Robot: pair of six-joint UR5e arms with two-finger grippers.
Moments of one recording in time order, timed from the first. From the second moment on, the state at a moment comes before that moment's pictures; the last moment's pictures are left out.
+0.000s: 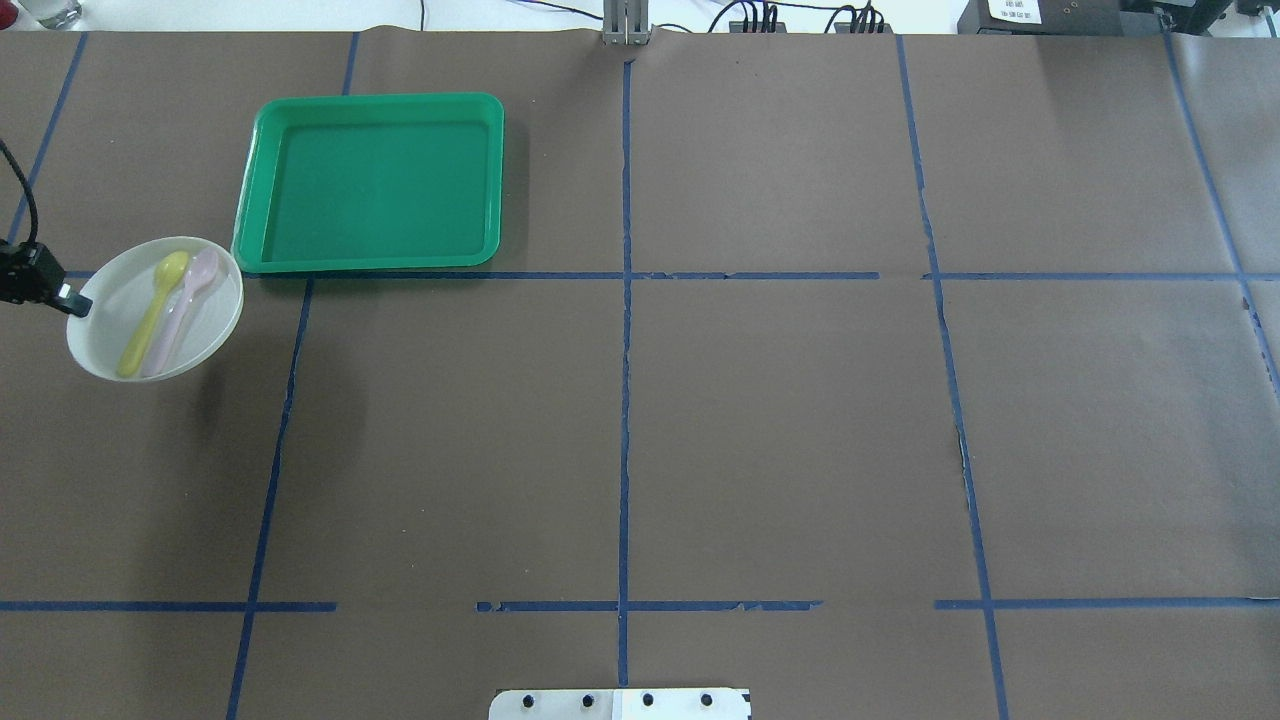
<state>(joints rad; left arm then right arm) -1.23 -1.74 -1.37 -2.14 -2.70 -0.64 1.58 -1.65 1.61 -1.51 2.28 0.03</state>
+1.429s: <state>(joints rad) -0.99 -2.12 -1.06 -2.49 -2.23 -1.63 1.58 -1.65 1.61 -1.51 2.28 0.03</state>
